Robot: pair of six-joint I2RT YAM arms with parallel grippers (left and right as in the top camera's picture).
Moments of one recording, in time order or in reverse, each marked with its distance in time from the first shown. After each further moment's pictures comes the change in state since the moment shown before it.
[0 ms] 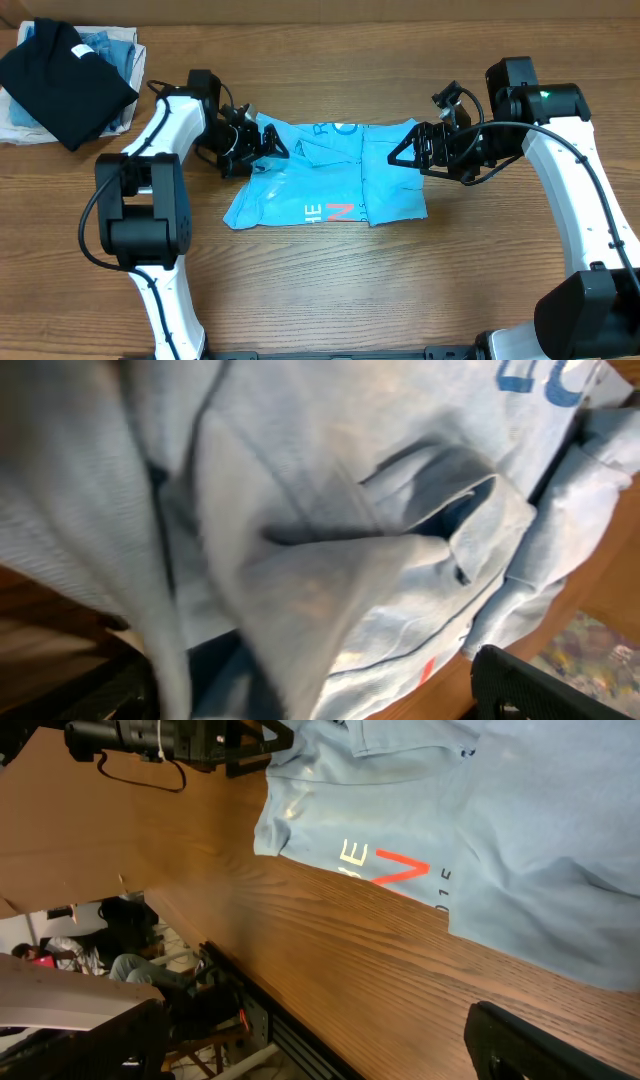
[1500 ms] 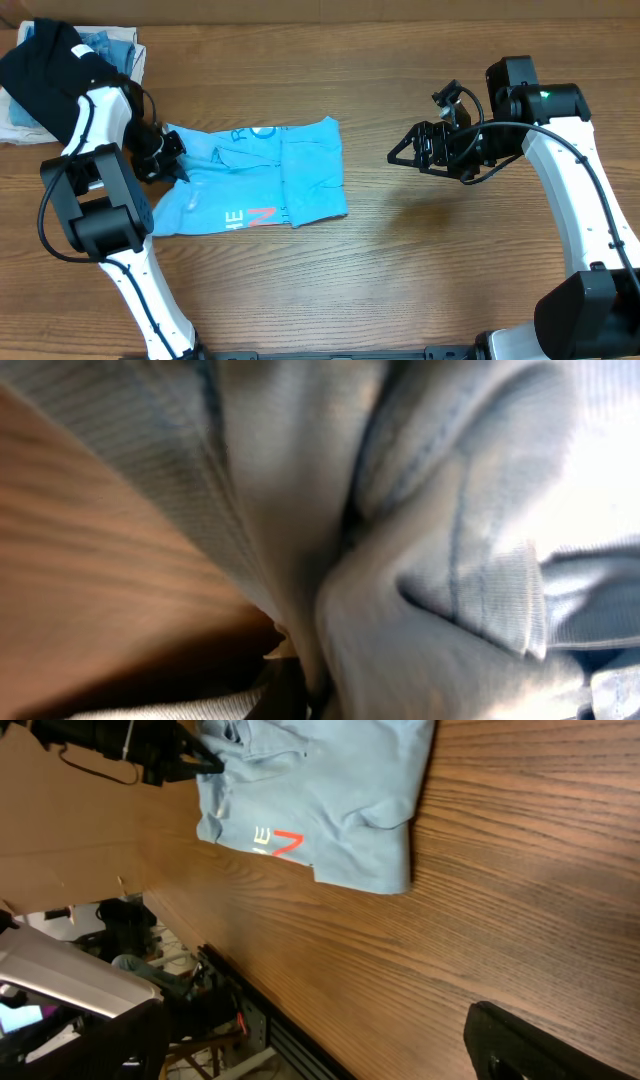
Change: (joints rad) left arm 0.297 0.130 0.276 -0.393 -0.434 -0.076; right arm 0.000 0.000 0.000 0.015 0.000 0.000
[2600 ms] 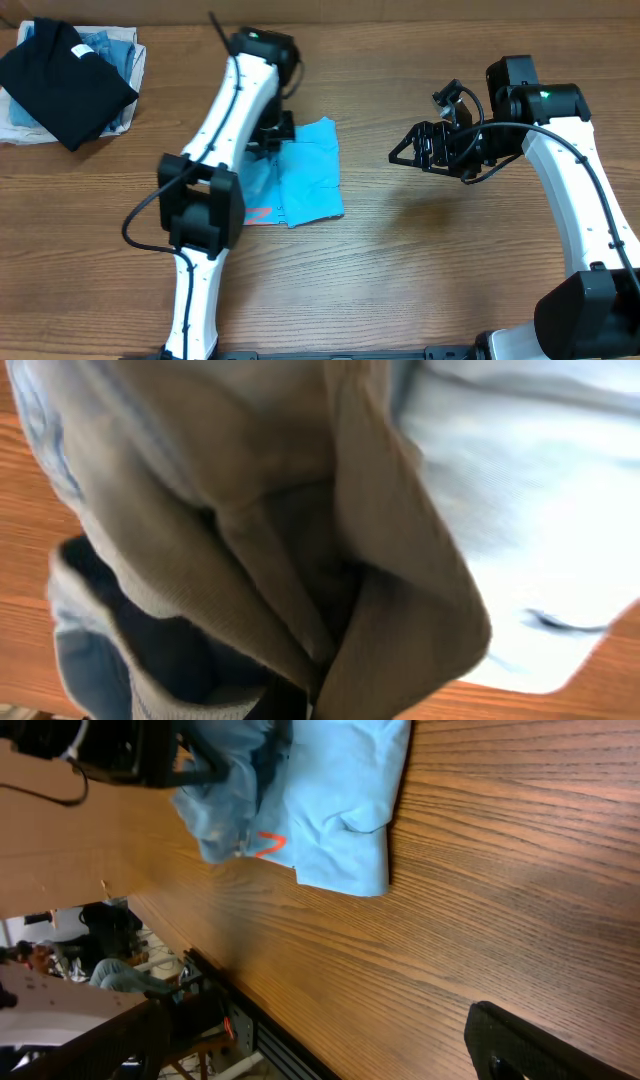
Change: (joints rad) left arm -0.602 0.014 0.379 -0.315 -0.254 -0.242; right arm 0.000 0.000 0.000 0.012 0.034 0.000
